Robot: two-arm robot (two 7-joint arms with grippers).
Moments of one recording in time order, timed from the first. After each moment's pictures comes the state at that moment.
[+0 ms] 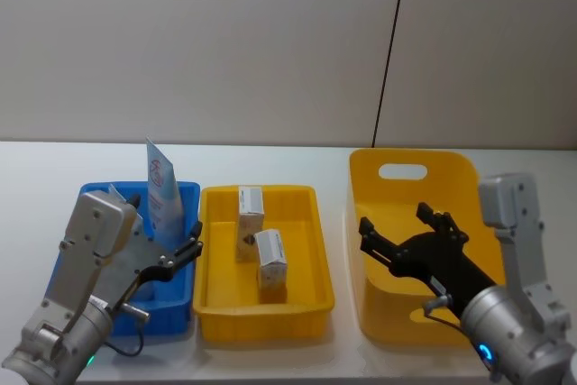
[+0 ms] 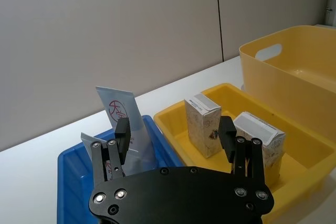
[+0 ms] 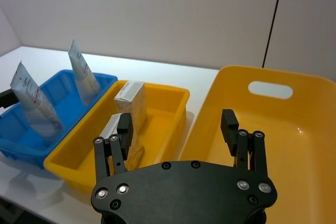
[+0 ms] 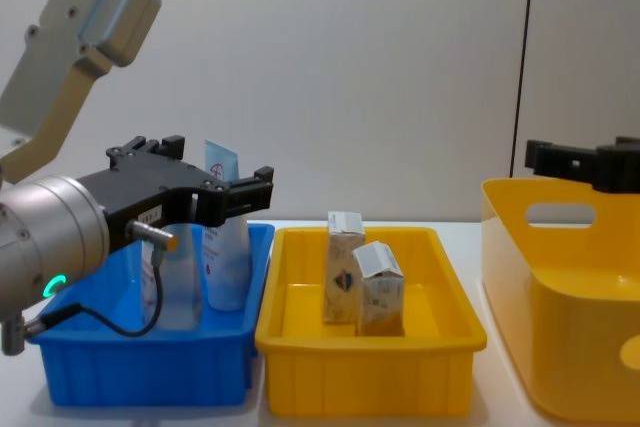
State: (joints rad) left arm -0.24 0.38 0.45 -1.63 -0.20 0.01 -0.01; right arm 0.06 0.32 -0.22 -1.82 0.36 0.27 0.10
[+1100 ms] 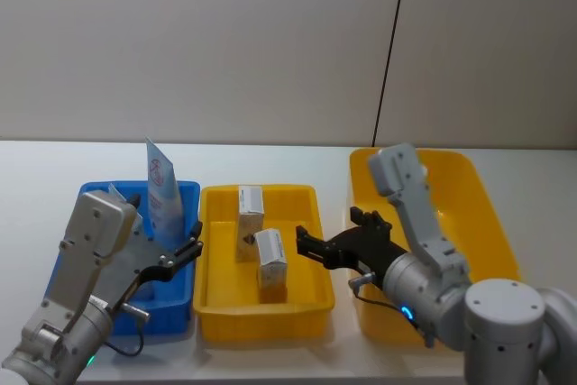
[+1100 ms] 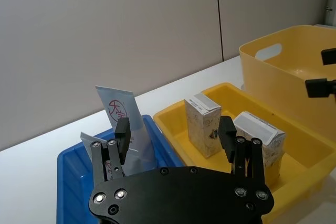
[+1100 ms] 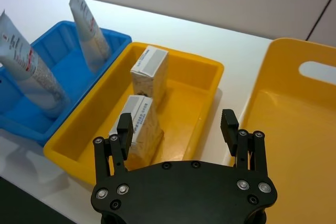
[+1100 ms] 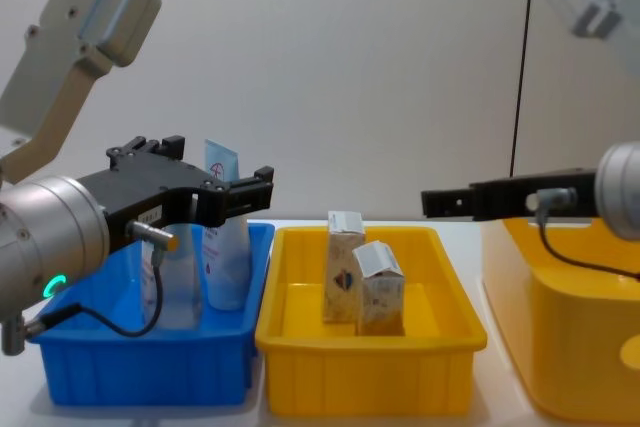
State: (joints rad) left arm -0.24 0.38 0.45 -1.63 -0.20 0.01 -0.01; right arm 0.30 0.24 -0.37 -1.64 0.28 0.53 0.08
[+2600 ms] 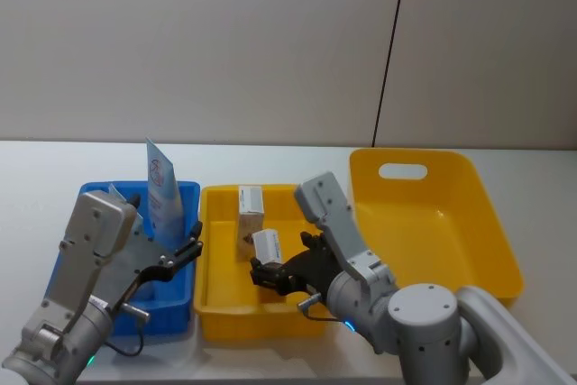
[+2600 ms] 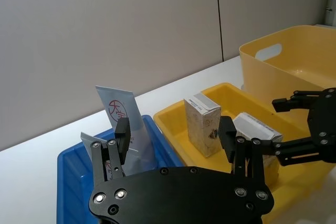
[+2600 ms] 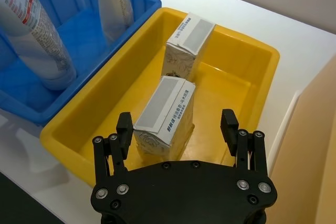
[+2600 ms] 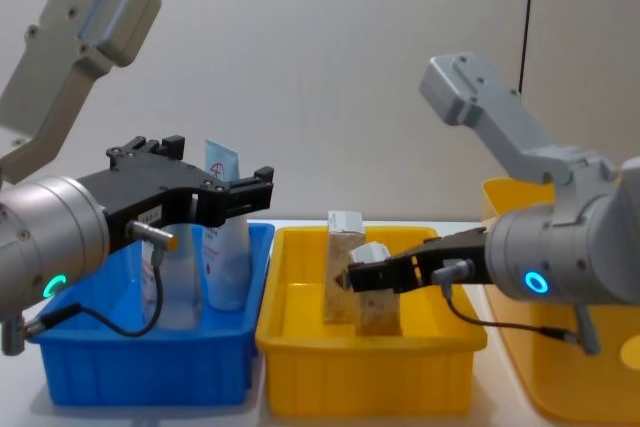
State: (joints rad) left arm -0.24 0.38 0.45 -1.63 -0.20 0.01 -0.01; right arm 0.42 0.16 -0.49 -1.38 0.17 0.47 0.12
